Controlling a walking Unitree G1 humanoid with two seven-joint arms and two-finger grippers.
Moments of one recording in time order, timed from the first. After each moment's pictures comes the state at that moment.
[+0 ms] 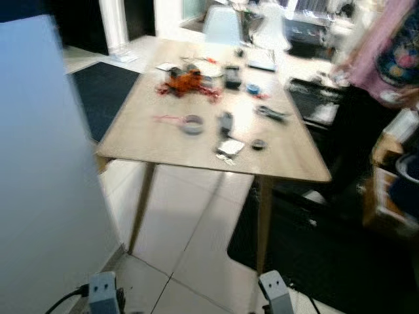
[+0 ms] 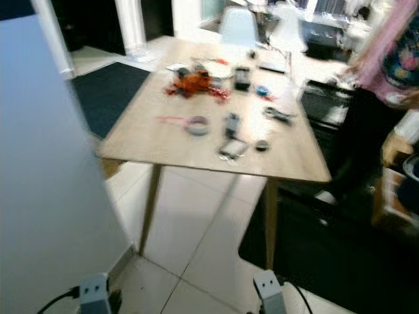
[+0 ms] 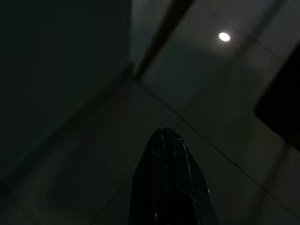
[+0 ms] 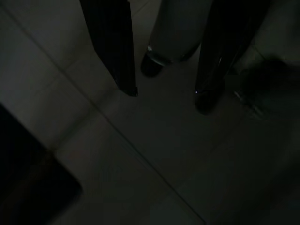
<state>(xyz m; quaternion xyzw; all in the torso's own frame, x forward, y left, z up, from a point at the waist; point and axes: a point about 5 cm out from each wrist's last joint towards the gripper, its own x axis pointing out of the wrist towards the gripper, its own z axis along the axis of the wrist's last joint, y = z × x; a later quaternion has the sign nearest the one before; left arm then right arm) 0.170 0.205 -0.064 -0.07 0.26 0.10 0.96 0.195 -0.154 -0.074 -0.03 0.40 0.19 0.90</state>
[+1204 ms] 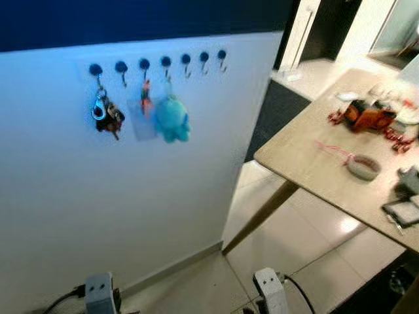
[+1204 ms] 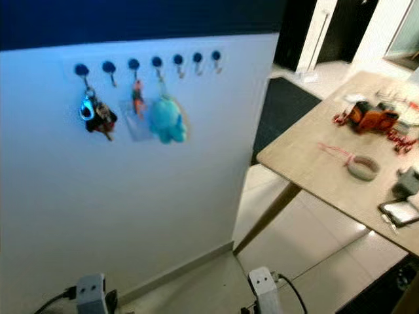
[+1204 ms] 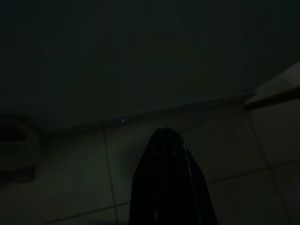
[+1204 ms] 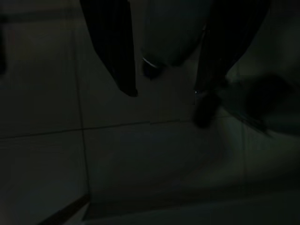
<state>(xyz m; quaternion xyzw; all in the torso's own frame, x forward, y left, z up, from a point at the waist) 0.176 0.200 -0.063 -0.06 0.25 0.09 0.96 0.186 -0.161 -0.078 -0.03 0.41 0.18 0.89</state>
